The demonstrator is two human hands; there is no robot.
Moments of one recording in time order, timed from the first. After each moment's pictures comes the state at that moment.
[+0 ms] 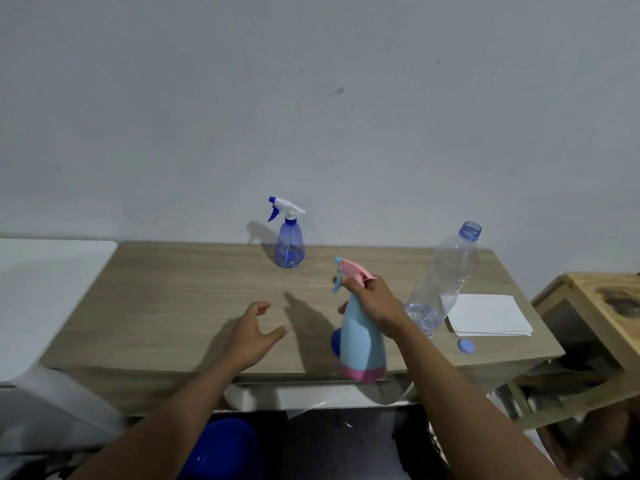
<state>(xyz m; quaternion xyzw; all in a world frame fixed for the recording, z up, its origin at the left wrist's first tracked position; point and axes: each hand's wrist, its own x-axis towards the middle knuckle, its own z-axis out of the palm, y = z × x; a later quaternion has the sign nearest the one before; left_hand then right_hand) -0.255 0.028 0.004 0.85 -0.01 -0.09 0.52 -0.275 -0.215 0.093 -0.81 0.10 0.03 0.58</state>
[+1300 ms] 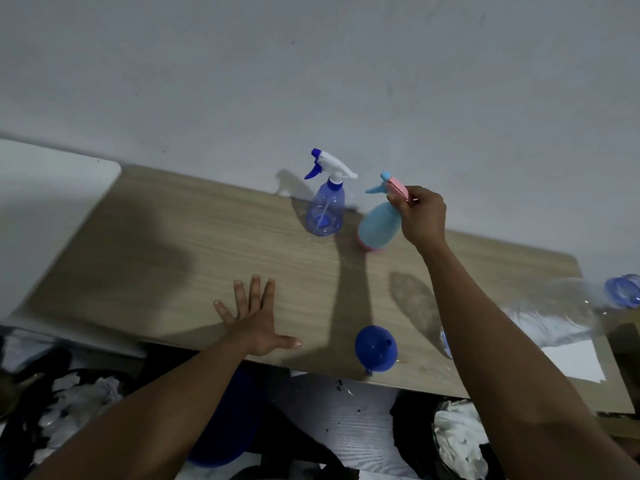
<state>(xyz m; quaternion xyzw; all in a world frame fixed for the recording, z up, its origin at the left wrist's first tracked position) -0.190 0.050 -0.067 0.91 0.00 -0.38 0.15 -0.055 -0.245 0.050 -0.89 0.10 -0.13 0.42</state>
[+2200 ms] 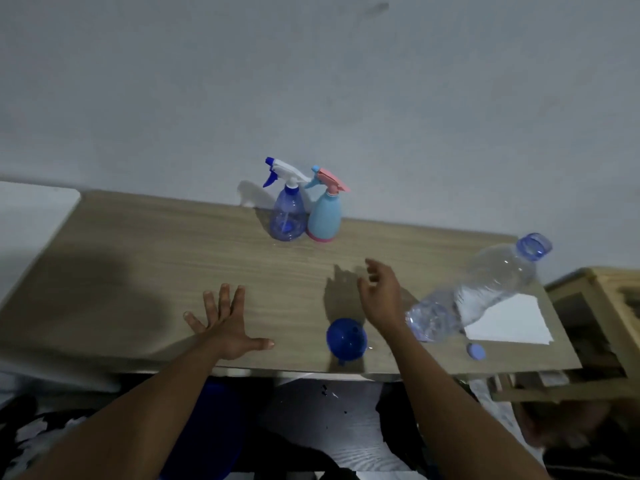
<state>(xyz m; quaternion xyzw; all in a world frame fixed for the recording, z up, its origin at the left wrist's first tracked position) -0.194 0.046 -0.073 0.93 0.01 -0.34 0.15 -0.201 -0.257 -0.029 -0.88 0.15 -0.11 0.43</state>
